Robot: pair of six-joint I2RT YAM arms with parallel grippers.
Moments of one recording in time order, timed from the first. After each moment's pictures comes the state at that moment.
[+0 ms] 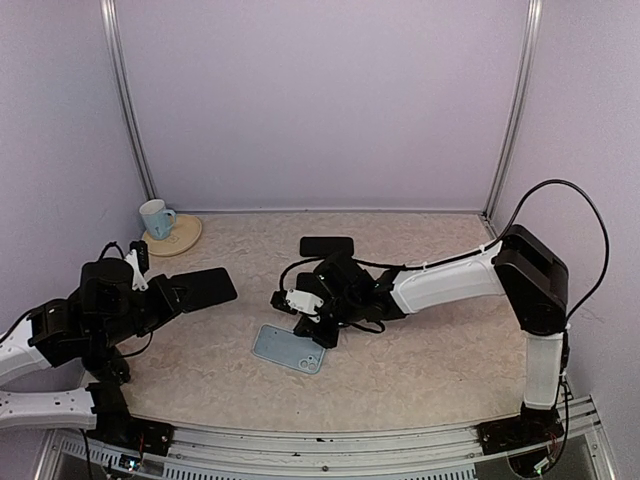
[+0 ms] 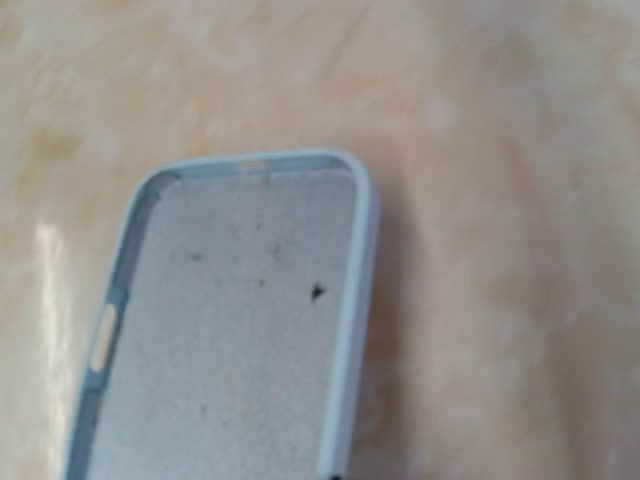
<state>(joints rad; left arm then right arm) -0.89 0.62 0.61 -0.46 -0.44 -0.98 1.00 2.02 1.30 -0.06 -0.22 -0.33</state>
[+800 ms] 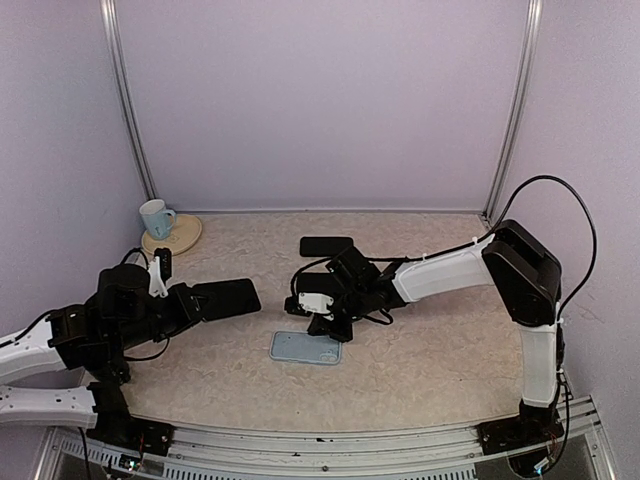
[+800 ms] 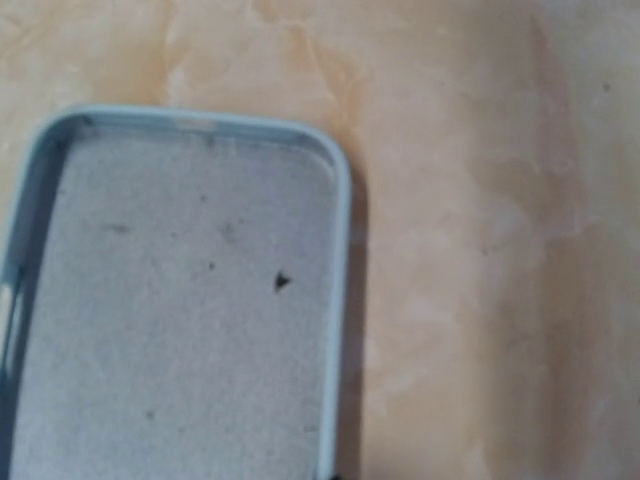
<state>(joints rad) -0.89 0.70 0.53 -0.27 -0.29 -0.96 0.89 2.08 1.31 -0.15 -0.36 -0.61</state>
